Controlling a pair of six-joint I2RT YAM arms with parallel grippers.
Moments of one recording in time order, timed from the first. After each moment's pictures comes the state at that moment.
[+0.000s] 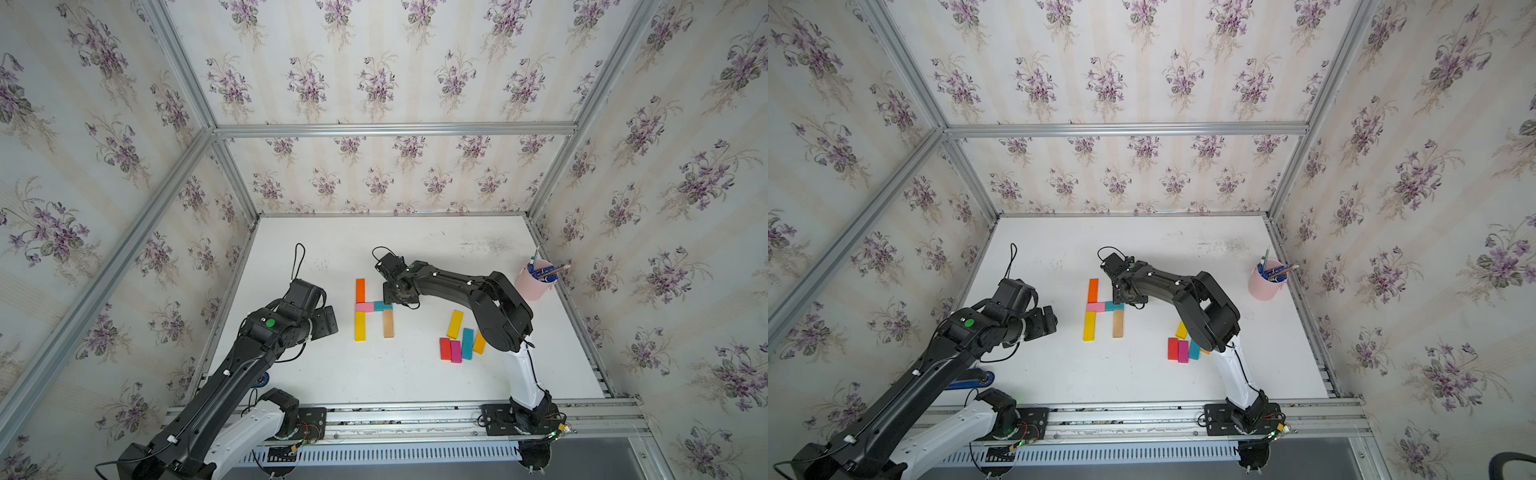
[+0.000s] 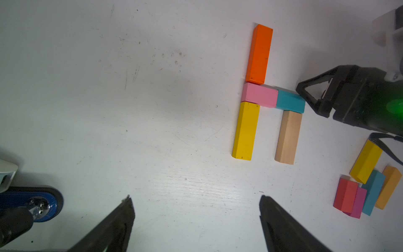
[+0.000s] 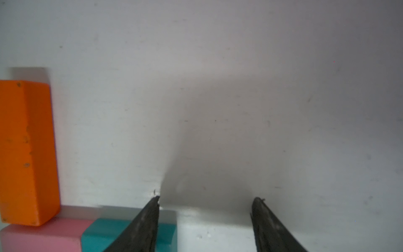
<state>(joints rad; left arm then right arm) -0.39 0.92 0.87 -1.06 -0.10 -0.68 0.81 2.14 1.55 -0.67 0.16 0.70</state>
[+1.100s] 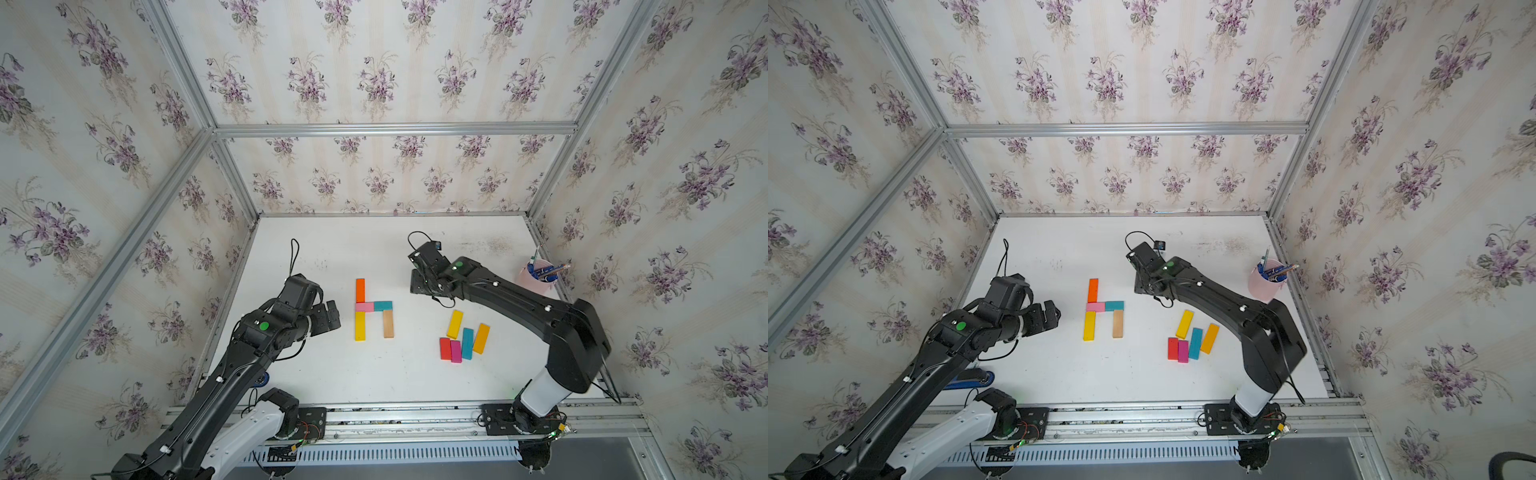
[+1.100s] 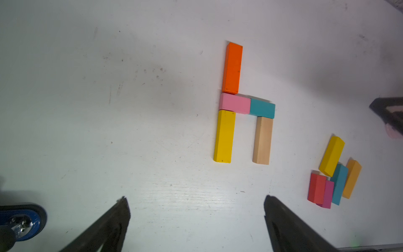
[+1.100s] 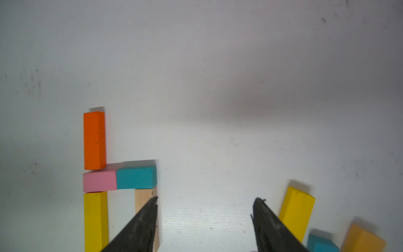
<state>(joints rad) -0.39 0.89 0.90 -1.02 -0.06 -0.65 0.75 1.62 1.26 -0.75 0.28 0.76</state>
